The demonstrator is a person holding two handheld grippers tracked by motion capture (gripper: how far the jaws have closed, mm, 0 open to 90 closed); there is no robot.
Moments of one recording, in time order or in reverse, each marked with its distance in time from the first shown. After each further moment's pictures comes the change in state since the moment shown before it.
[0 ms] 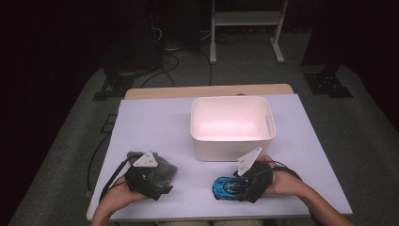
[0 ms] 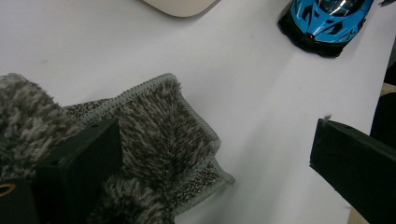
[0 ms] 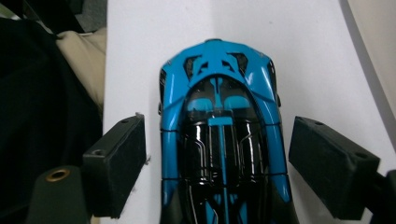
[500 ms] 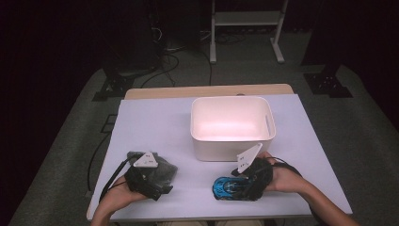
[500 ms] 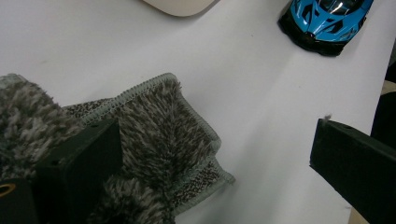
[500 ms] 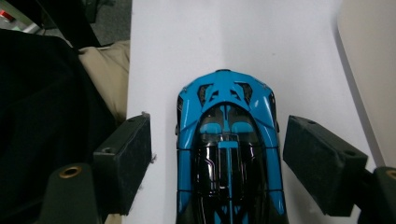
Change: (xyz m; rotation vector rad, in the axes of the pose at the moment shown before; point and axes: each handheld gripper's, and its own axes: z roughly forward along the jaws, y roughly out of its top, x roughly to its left) left arm 0.000 0.000 0.000 0.003 0.003 0.004; right arm 0.002 0.014 -0.014 -0.023 0.027 -0.025
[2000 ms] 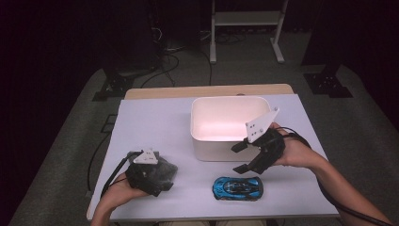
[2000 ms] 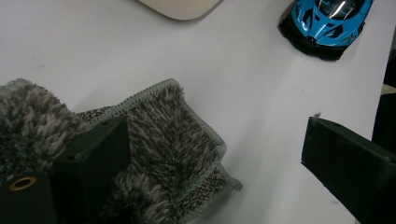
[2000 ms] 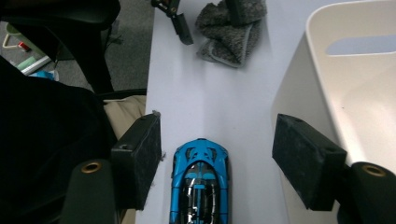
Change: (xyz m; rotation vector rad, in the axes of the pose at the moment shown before) left arm 0.009 0.002 0.004 -0.008 -0.030 -0.003; right arm -0.007 0.058 -0.090 -0.140 0.000 -0.066
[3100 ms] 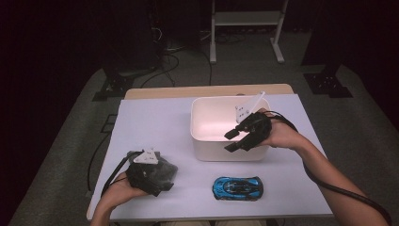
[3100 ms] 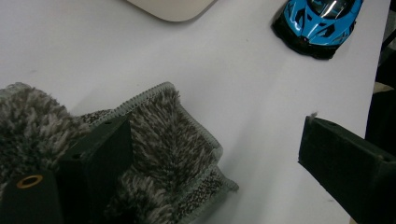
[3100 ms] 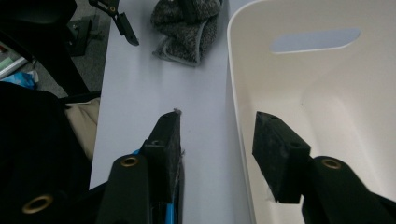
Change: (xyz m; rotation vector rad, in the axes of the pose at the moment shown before) left arm 0.001 0.001 -0.001 0.001 -0.022 0.018; right arm -0.054 0.013 0.013 0.035 -0.038 0.045
